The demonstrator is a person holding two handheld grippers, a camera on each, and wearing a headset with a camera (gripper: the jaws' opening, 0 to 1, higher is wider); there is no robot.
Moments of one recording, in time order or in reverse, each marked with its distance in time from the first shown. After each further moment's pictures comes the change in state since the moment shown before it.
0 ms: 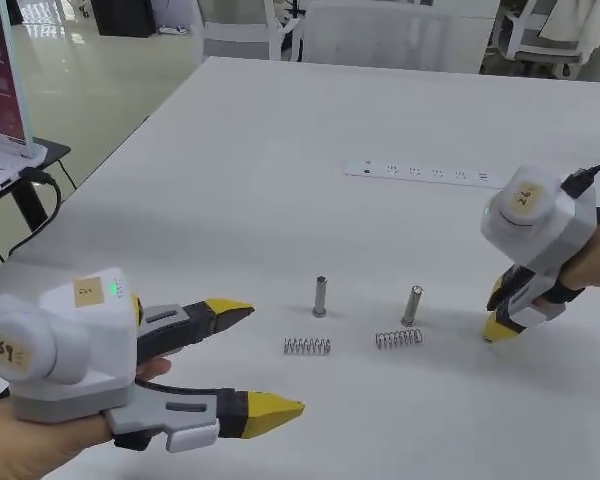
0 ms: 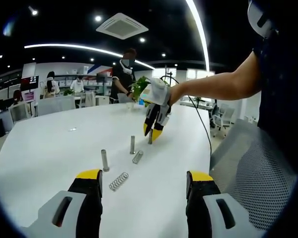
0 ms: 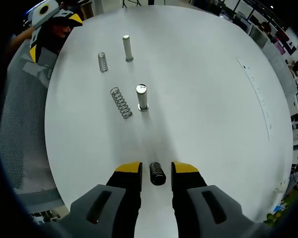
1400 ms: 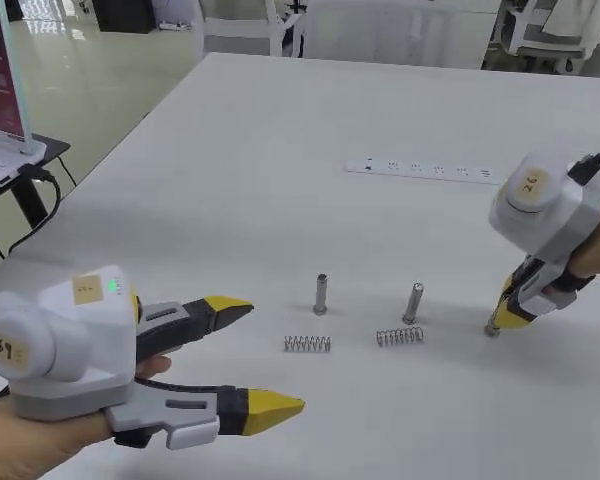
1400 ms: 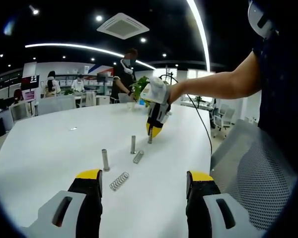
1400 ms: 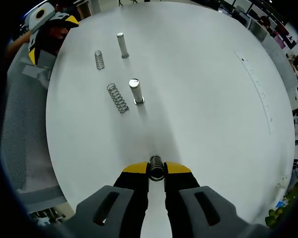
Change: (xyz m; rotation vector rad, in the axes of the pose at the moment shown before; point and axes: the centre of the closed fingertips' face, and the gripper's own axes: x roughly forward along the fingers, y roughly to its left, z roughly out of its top) left arm 0.002 0.001 0.000 -0.007 0.000 0.004; right arm -0.002 -0.007 -0.013 0.036 0.042 0.022
